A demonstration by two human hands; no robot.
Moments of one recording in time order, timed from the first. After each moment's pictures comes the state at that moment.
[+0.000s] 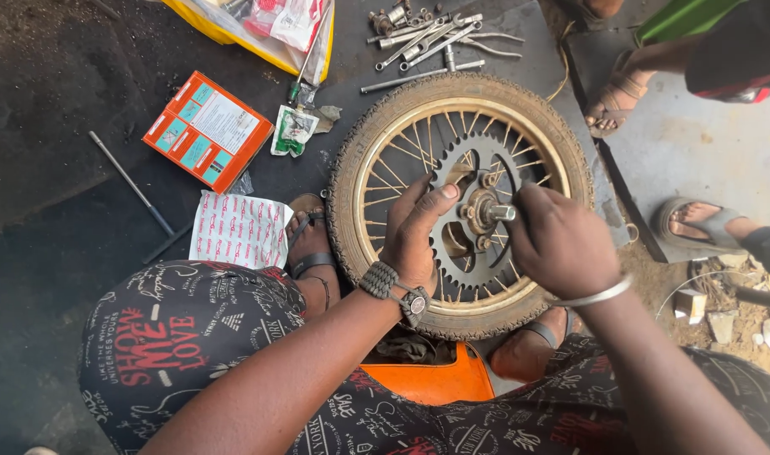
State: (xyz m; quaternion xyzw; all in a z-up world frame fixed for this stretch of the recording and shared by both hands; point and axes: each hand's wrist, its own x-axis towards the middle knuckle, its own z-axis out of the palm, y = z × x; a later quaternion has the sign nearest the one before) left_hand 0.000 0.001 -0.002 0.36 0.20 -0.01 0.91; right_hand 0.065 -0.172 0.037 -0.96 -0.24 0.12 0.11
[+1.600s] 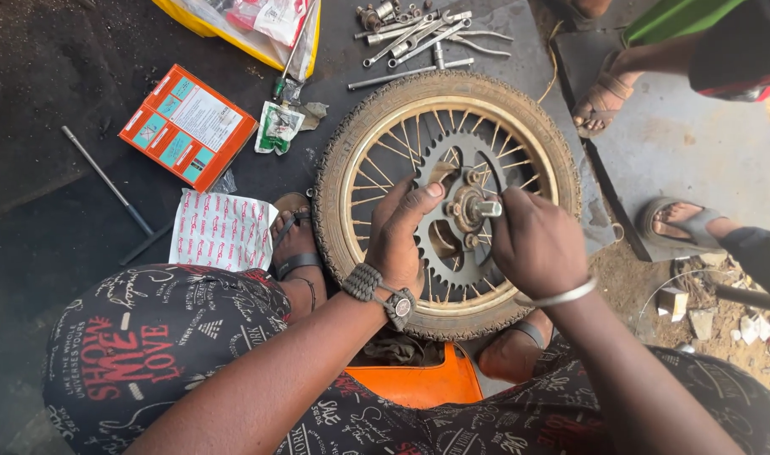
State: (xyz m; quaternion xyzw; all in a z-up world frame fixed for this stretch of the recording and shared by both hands) left_hand 0.002 0.005 0.002 0.36 0.22 -0.02 0.91; right_hand 0.060 -0.172 0.013 -0.95 -0.24 0.05 0.18
